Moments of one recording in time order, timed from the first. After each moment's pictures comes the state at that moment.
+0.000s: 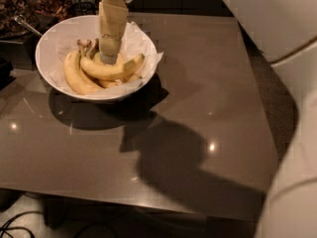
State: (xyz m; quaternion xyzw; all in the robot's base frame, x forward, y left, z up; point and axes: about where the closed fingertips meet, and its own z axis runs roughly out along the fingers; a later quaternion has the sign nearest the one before) arm 0.563 0.085 1.025 -0.71 0.68 0.01 0.19
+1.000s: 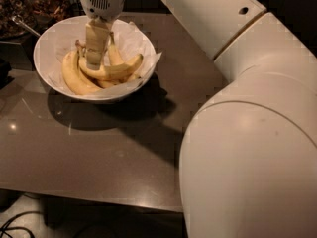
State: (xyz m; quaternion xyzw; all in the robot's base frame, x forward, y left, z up) arm 0.607 0.134 0.963 -0.70 0.70 0.07 0.14
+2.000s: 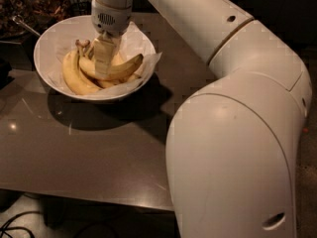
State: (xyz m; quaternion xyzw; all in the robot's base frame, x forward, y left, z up) arm 0.624 0.125 0.915 -0.66 0.74 0.09 0.10
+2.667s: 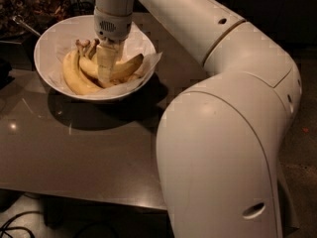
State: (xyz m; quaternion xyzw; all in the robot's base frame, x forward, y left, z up) arm 0.631 0.121 0.892 -0.65 0.75 0.09 0.07
